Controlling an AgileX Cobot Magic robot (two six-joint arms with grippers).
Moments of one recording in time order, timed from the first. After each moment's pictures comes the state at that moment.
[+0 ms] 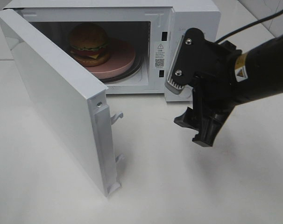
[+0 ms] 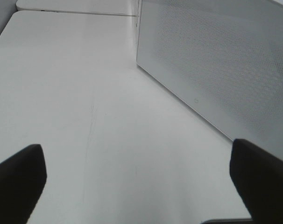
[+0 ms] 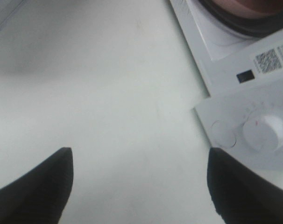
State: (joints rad) left arm 0.04 -0.01 -0.51 -0.13 1.08 0.03; right arm 0.61 1.37 -0.74 -0.19 0.26 -0.47
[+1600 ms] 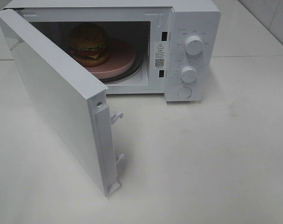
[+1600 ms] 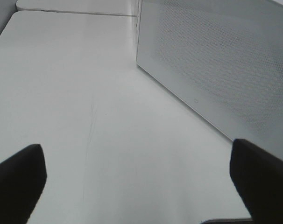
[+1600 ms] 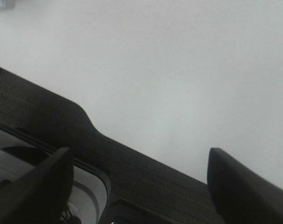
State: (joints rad) left arm 0.04 -0.01 -0.51 -0.13 1.08 0.03; right arm 0.56 0.53 -0.68 -0.12 1.21 0.17
